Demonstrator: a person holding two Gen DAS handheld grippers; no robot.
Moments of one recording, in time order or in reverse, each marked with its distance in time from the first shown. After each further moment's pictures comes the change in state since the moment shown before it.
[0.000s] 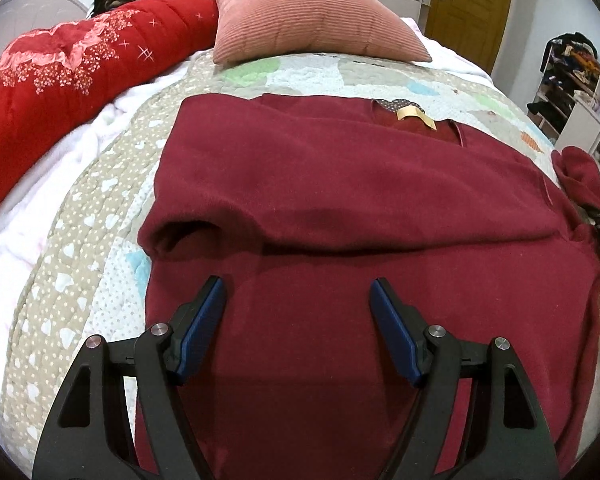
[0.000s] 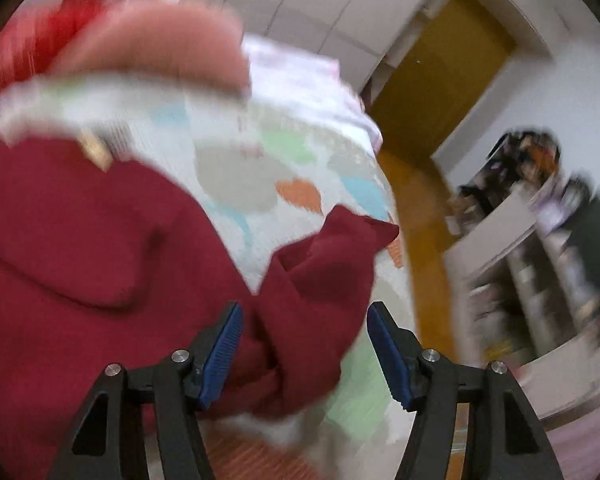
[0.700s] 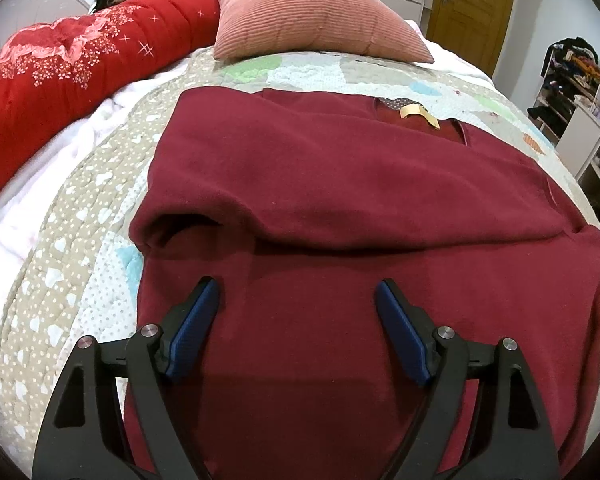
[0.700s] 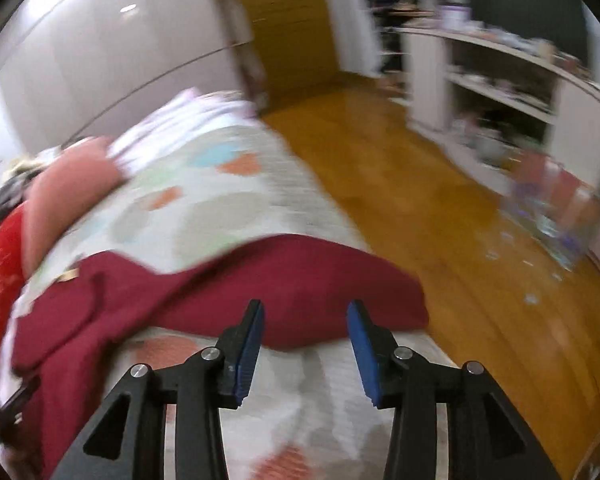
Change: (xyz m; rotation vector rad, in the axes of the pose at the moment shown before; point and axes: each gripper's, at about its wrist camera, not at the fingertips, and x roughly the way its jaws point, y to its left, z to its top) left arm 0.008 0.000 -0.003 -0.011 -0.012 -0.005; right arm -0.068 -0.165 -0.181 0.800 -0.028 0.291
